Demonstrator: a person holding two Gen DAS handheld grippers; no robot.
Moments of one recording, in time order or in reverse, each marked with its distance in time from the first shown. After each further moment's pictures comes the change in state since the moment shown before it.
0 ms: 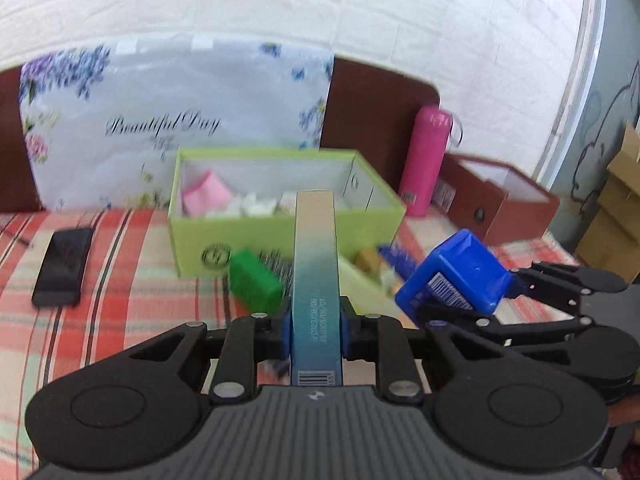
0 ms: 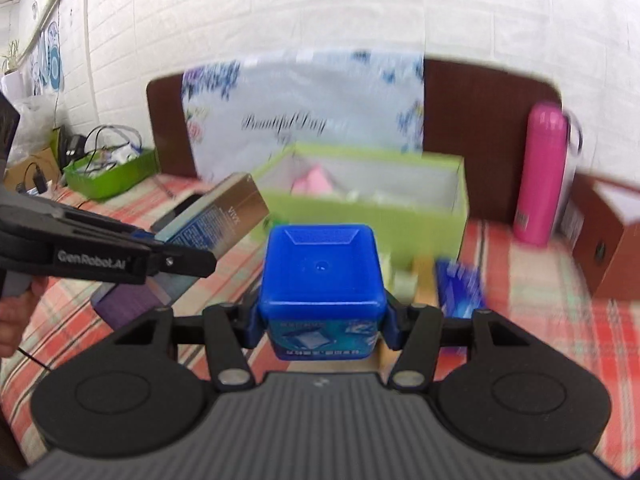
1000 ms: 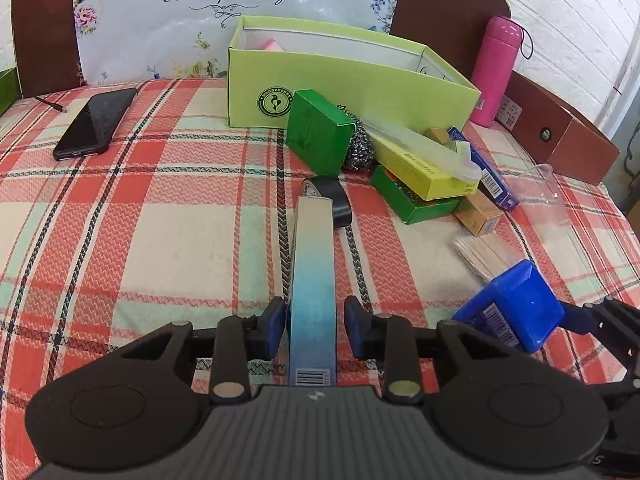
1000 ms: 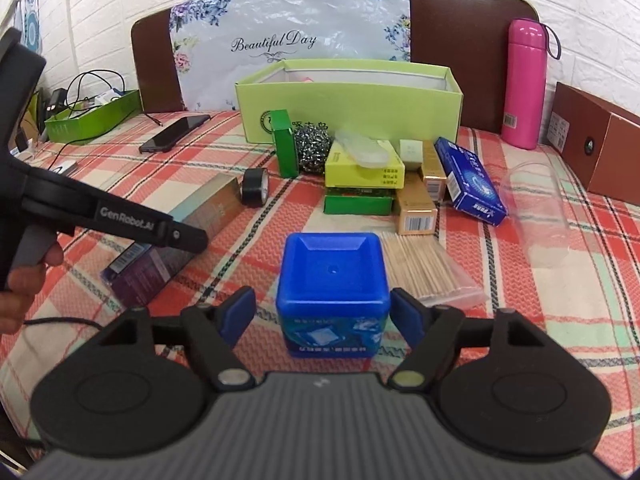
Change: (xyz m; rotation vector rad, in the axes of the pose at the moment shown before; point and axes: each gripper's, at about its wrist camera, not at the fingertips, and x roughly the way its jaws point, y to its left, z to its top) left arm 0.029 0.026 -0.100 -0.108 0.220 0.143; right arm -0.004 0.037 -0.107 0.059 0.158 -0.065
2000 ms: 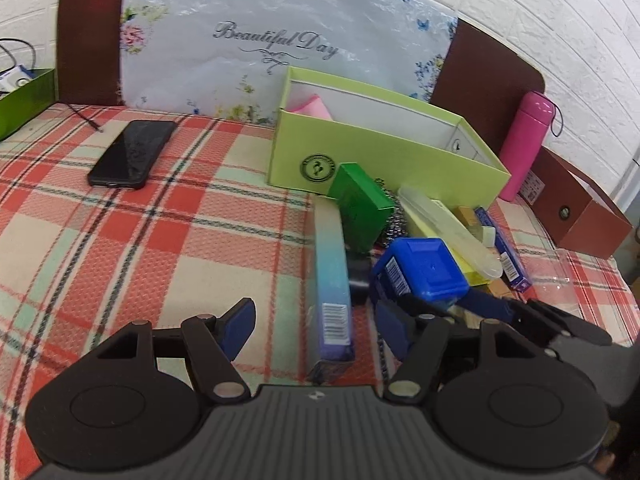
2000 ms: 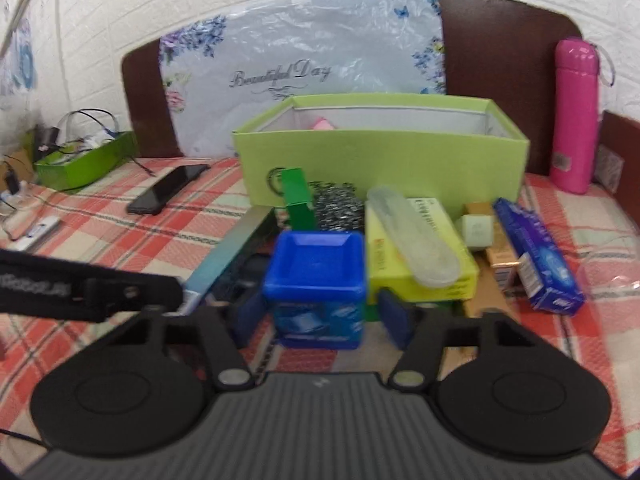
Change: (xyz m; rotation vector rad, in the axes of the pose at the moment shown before) left arm -0.008 0.022 0.029 -0.118 -0.129 0.015; right arm 0.072 0.019 0.052 0.036 -0.098 0.058
